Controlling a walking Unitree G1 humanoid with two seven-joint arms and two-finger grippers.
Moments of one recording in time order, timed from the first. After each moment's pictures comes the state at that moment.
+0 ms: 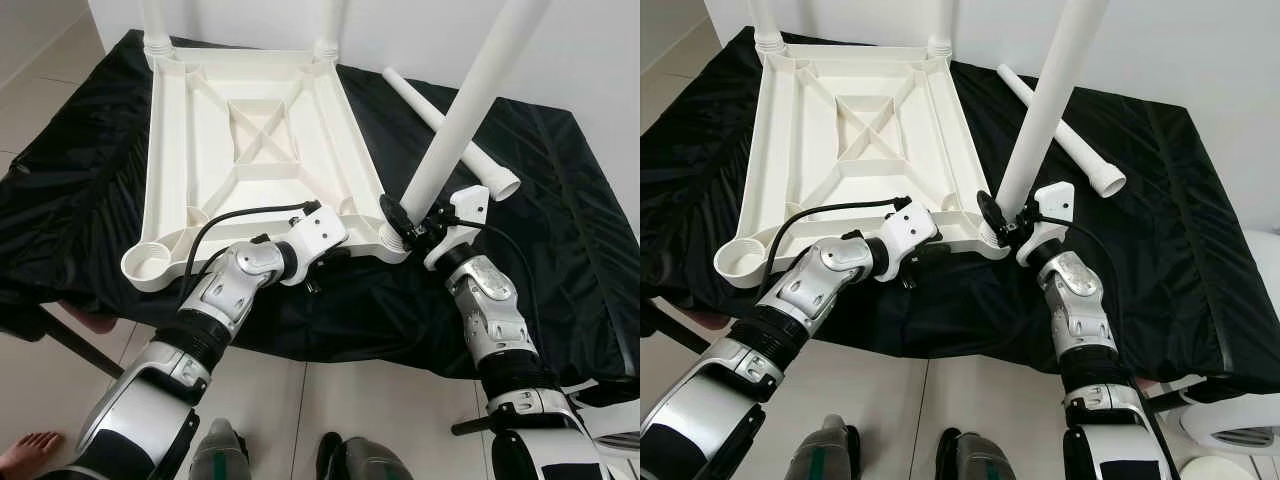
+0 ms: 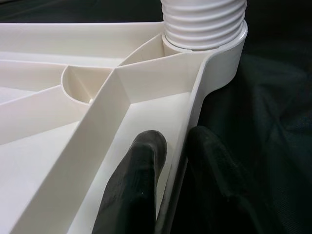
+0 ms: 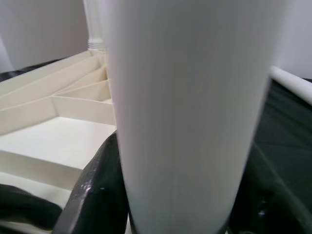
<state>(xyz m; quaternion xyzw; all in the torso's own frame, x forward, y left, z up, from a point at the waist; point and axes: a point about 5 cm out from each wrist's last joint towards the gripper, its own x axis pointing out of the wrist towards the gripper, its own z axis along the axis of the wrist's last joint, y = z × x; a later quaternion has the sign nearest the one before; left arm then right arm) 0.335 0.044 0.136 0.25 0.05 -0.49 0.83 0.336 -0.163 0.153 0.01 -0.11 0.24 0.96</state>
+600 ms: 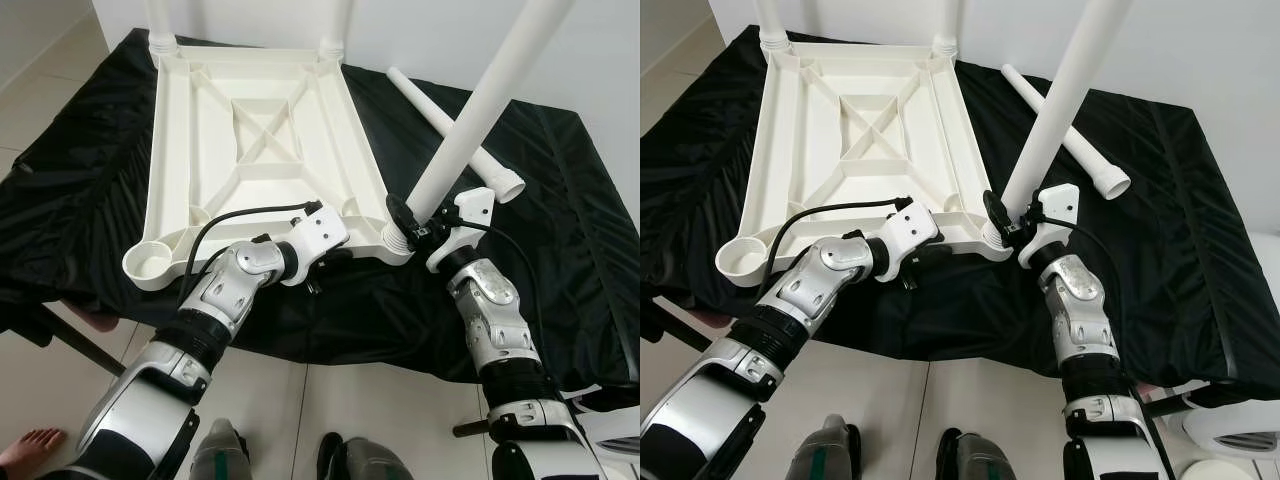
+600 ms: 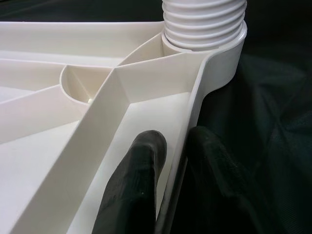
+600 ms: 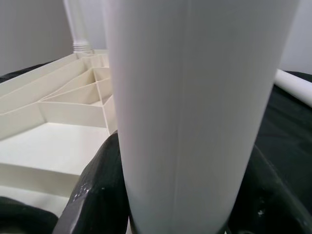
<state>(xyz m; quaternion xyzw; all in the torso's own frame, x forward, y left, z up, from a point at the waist) 0.335 0.043 0.137 0.25 0.05 -0.50 0.83 0.325 -0.158 0.154 0.02 -0.11 0.19 0.97</state>
